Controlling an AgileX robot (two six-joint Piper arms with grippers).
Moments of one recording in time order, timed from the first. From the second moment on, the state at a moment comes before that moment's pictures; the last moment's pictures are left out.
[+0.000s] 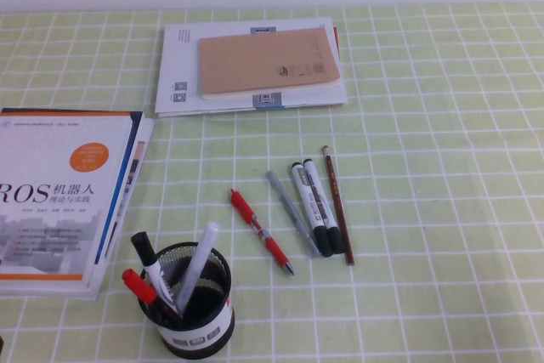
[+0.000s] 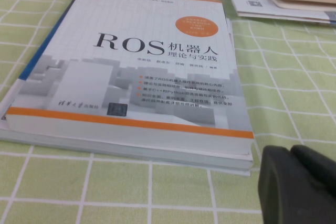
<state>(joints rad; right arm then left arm) 0.02 0.40 -0.13 0.34 0.14 -0.05 -0.05 -0.01 0.03 -0.17 0.38 0.07</state>
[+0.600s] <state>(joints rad) 0.00 -0.01 0.03 0.33 0.14 -0.12 -0.05 -0.01 0.03 -0.17 0.38 0.07</state>
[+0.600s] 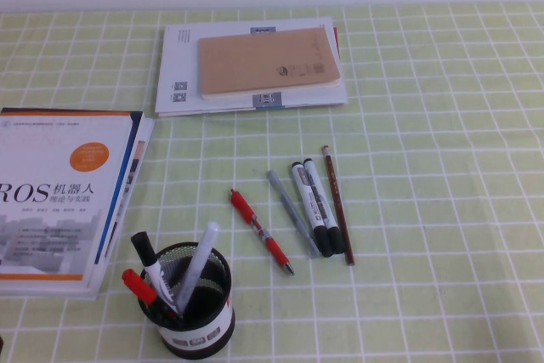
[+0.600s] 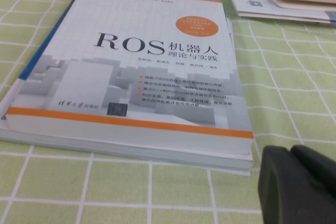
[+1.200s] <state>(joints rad) 0.00 -0.01 0.03 0.27 0.27 -0.25 -0.05 -0.01 0.03 -0.17 0.38 0.07</state>
